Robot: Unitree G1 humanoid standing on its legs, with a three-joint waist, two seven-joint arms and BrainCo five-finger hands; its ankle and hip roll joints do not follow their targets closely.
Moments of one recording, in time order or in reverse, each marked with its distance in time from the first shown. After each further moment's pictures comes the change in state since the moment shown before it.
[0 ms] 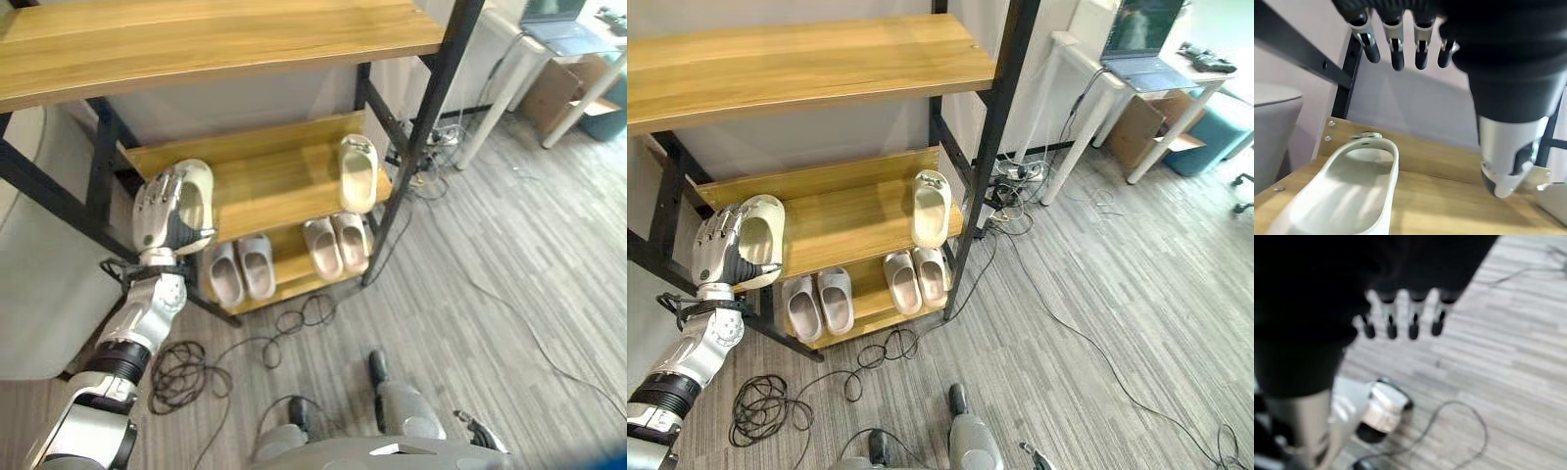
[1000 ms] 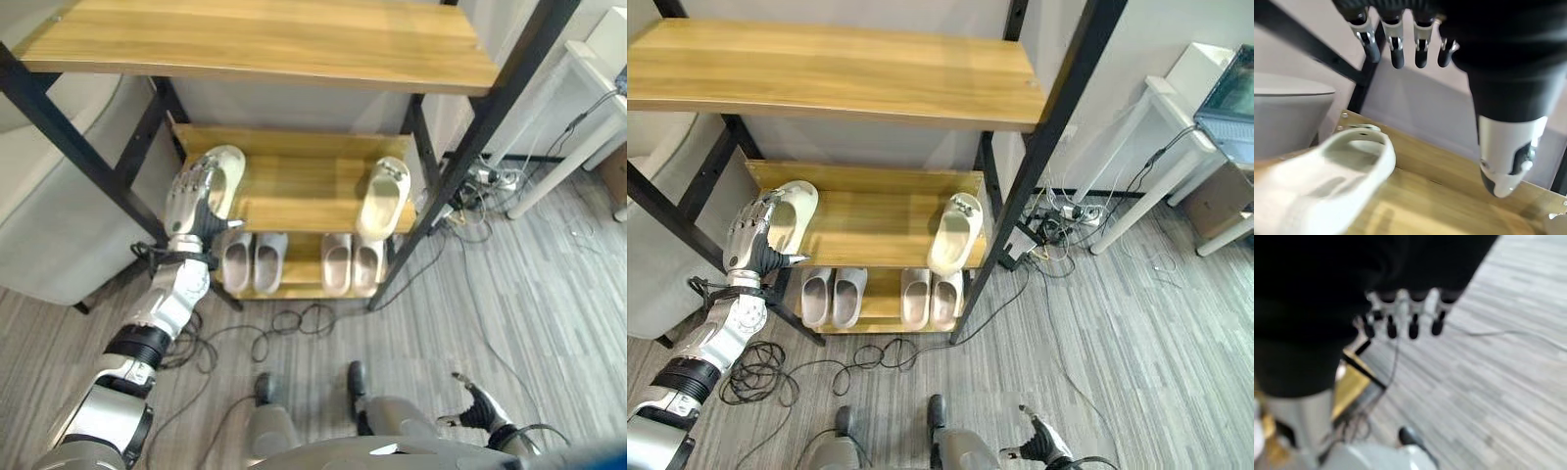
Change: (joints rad) left arm -0.083 0.011 -0.063 -0.009 -0.040 -0.034 -0.046; right arm 0.015 -0.022 -0.030 -0.131 0.022 -0.021 -0.028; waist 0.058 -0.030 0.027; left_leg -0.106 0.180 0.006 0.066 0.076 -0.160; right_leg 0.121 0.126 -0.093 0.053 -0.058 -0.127
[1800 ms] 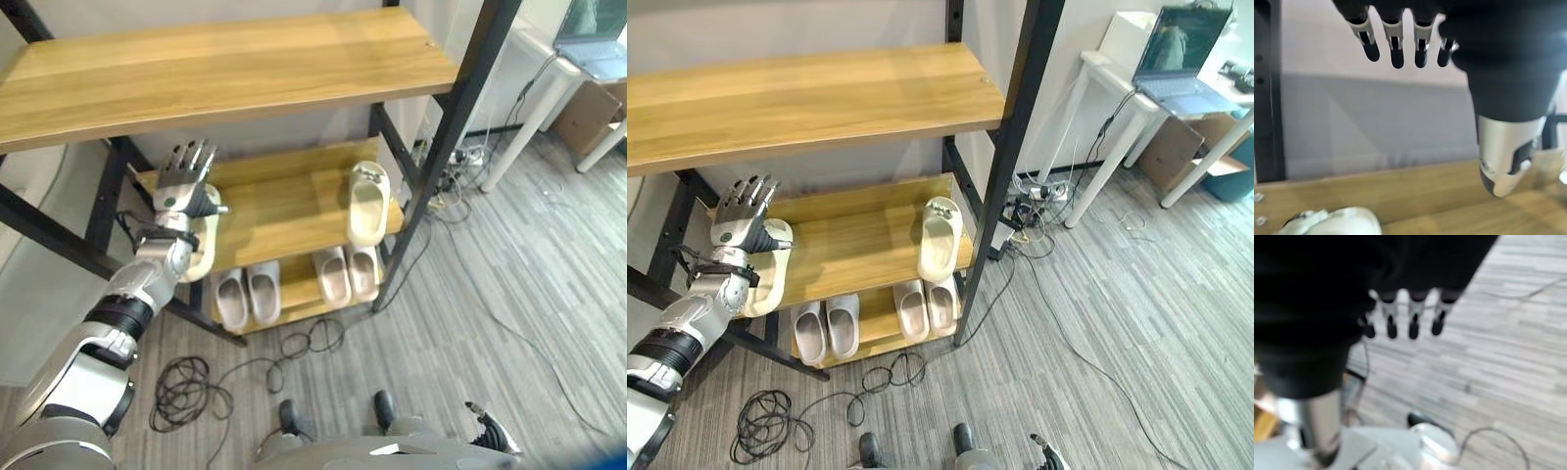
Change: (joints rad) left arm -0.216 0.106 -0.190 0.151 0.161 0.084 0.017; right arm 0.051 -0.034 -0.003 0.009 0.048 0.014 0.009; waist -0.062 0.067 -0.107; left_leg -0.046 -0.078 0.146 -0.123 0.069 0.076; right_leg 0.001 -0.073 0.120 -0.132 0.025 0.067
